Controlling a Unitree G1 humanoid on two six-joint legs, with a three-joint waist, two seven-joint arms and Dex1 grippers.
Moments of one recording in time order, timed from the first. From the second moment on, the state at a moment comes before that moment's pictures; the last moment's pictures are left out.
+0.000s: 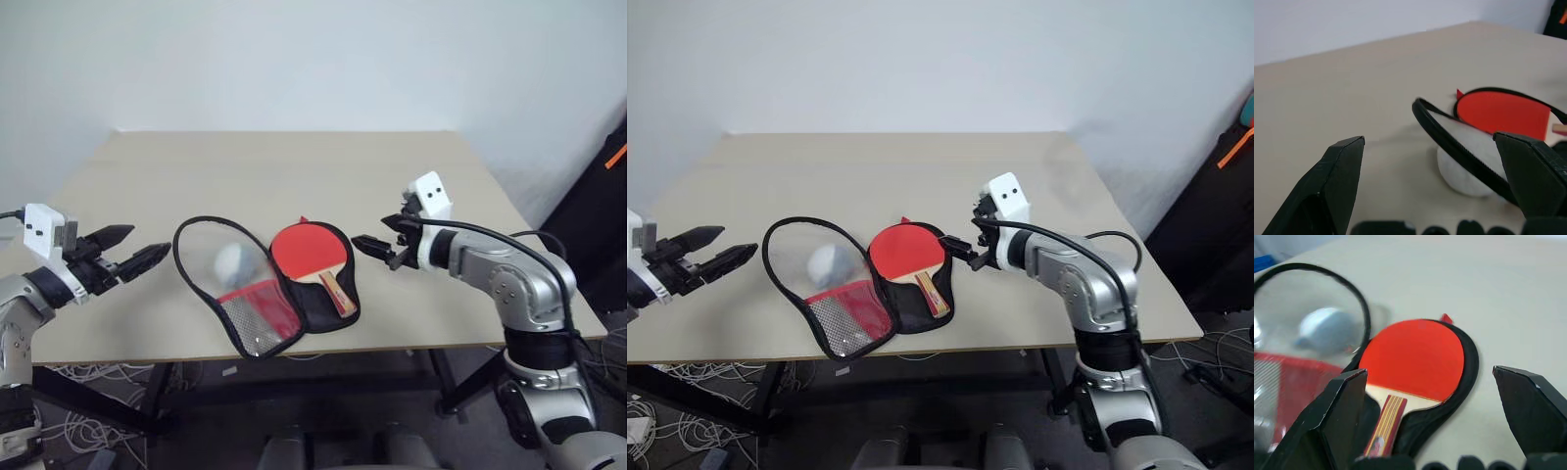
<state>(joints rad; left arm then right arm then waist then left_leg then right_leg) -0.14 0.90 0.48 0.20 -0.53 0.43 -1.02 -0.56 -0.47 0.06 -0.36 0.44 1.06 0.63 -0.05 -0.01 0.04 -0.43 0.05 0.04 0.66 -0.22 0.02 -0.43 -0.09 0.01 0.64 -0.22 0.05</state>
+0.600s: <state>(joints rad) -0.07 0.88 0.41 0.28 -0.47 0.37 -1.09 -0.47 -0.78 0.05 -0.30 0.41 0.78 0.91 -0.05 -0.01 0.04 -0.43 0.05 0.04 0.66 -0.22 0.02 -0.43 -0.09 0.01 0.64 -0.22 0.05</state>
